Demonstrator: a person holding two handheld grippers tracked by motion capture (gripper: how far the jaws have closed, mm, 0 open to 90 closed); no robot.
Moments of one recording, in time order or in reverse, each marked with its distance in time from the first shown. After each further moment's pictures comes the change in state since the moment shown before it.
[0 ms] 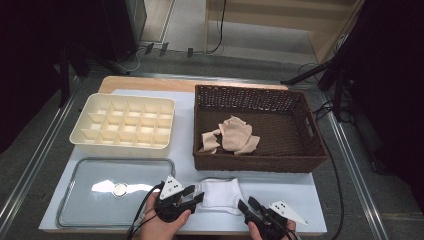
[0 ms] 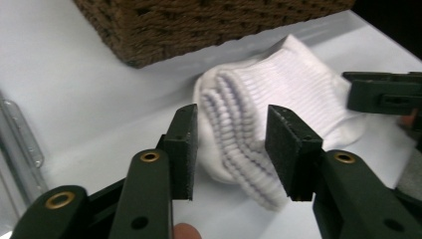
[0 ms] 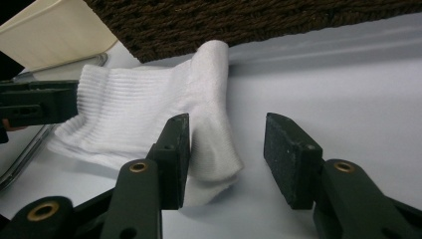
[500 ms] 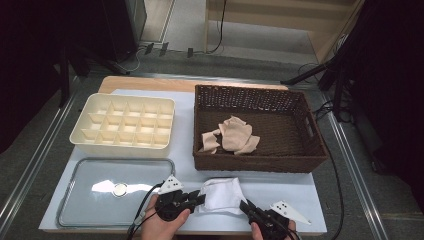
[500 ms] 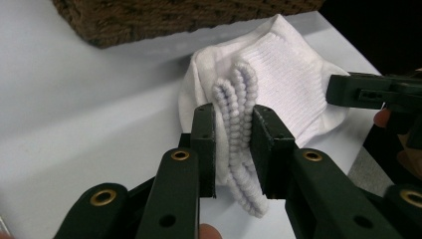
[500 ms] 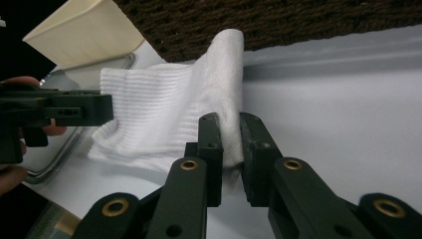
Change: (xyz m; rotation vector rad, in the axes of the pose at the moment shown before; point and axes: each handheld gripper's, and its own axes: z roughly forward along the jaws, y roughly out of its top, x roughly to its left) left arm 0.000 0.003 -0.001 0.032 -0.136 -0.093; right arm 0.006 0.009 -0.011 0.027 0.069 0.003
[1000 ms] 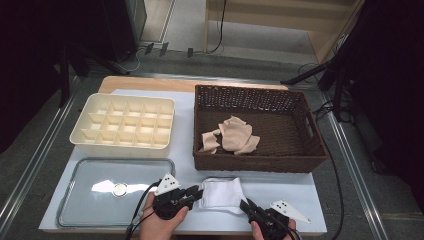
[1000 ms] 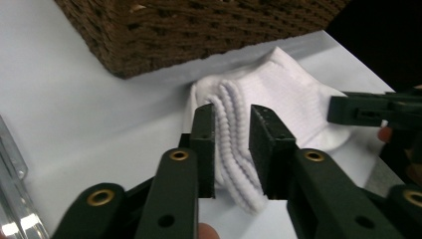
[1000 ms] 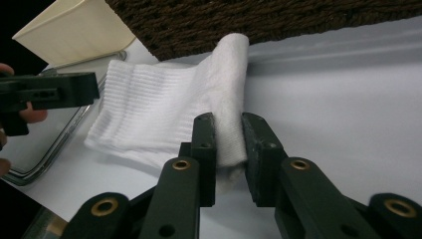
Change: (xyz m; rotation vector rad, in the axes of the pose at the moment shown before) left arm 0.001 0.003 -0.007 -0.053 0.034 0.031; right arm -0.005 -0.001 0.004 0.006 -0.009 0.005
